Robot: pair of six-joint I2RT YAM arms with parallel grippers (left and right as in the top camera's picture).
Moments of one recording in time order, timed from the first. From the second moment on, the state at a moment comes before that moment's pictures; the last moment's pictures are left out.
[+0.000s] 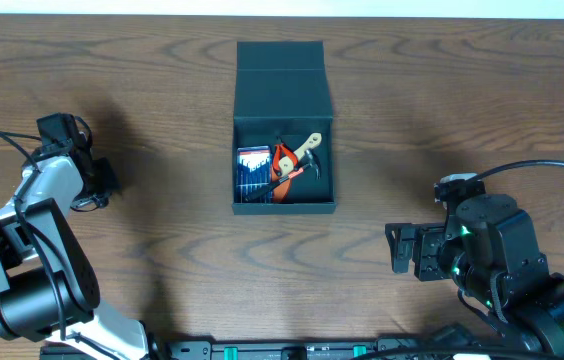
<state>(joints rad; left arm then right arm) 0.35 1.81 1.01 -0.49 -0.08 -0.09 0.45 0.81 1.15 -1.25 0.06 0.40</state>
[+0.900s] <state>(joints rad) 0.29 1.67 1.01 -0.53 -0.03 -0.09 0.45 0.81 1.15 -1.25 0.06 0.40</state>
